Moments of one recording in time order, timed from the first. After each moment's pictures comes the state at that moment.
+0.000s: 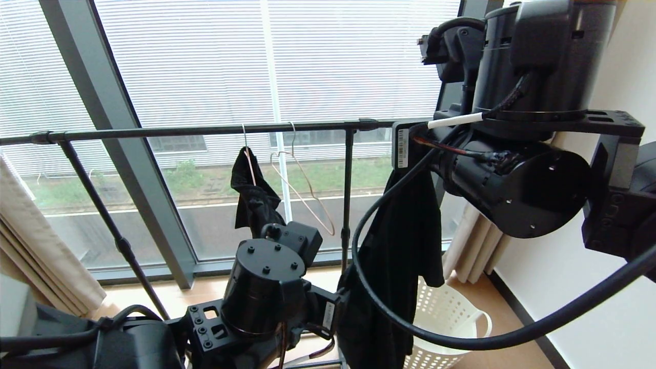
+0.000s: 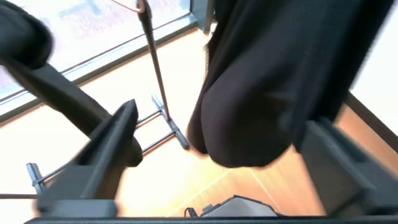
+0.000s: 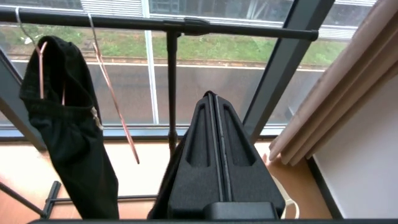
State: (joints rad) left arm -0.89 1.81 -0.66 -0.67 0.33 -0.19; right arm 0.88 1.74 -1.34 -0.24 -0.89 0.07
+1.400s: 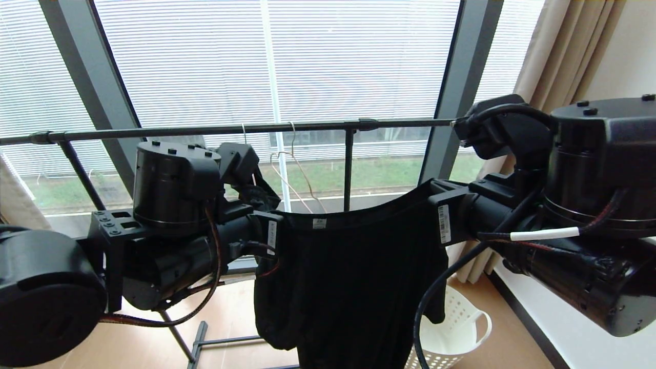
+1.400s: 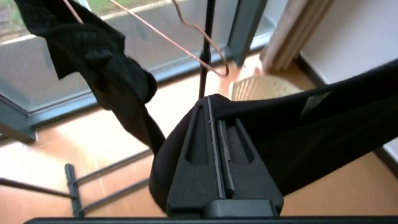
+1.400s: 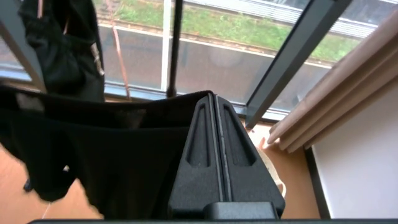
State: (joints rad) left arm -0.66 1.62 -0.88 -0.30 0.25 -0.12; right arm 0.89 1.55 -0.99 -0.25 -0.75 0.07
